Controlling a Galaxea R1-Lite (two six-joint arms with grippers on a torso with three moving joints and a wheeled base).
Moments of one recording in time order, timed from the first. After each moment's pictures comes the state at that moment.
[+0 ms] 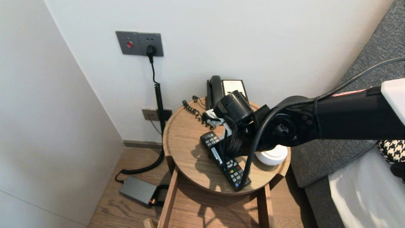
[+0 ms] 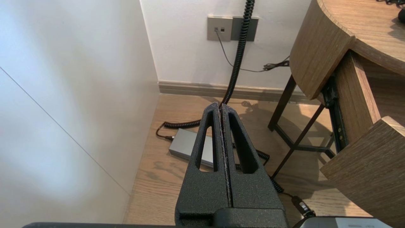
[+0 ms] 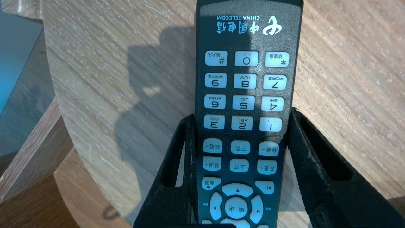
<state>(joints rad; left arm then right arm) -0.01 0.00 0.00 -0.03 0.00 0.01 0.73 2.01 -1.57 0.38 -0.13 0.05</state>
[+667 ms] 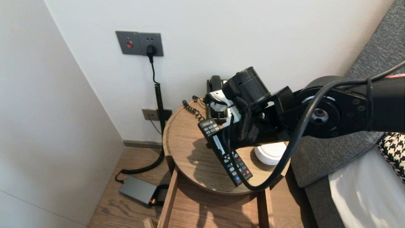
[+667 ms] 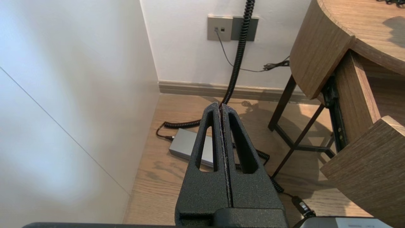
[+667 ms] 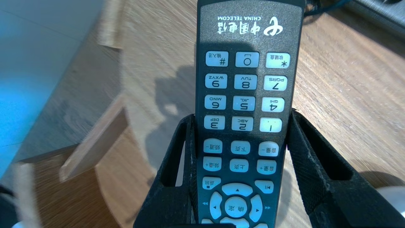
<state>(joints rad) -0.01 0.00 0.00 -0.03 0.00 0.01 0.78 1.88 -1.60 0.39 -0.14 0.06</state>
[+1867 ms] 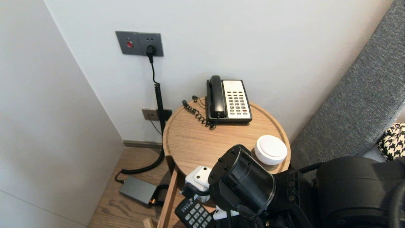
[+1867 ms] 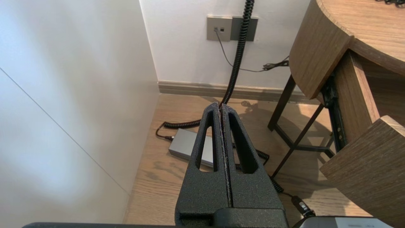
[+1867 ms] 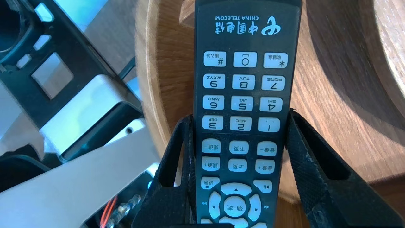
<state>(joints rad) -0.01 0.00 0.00 -0.03 0.00 0.01 1.08 1.77 -1.16 0.26 0.02 0.15</state>
